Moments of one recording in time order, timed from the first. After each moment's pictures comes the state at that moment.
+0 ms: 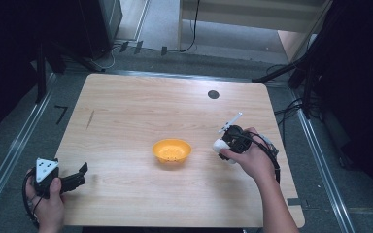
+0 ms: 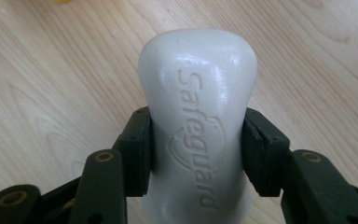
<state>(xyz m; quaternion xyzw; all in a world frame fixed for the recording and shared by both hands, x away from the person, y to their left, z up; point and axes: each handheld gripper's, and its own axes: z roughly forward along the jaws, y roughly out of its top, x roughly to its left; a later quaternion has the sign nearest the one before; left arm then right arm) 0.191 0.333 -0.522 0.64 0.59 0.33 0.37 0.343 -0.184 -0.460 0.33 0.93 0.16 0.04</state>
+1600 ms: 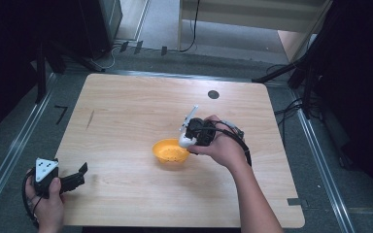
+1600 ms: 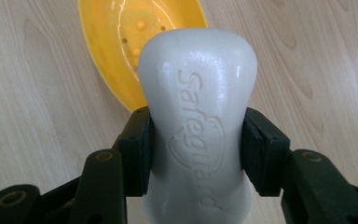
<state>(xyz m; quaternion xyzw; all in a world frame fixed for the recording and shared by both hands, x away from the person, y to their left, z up) 0.192 0.334 -0.522 0.63 0.59 0.33 0.37 0.349 -0.081 -0.430 0.15 0.97 0.17 0.06</state>
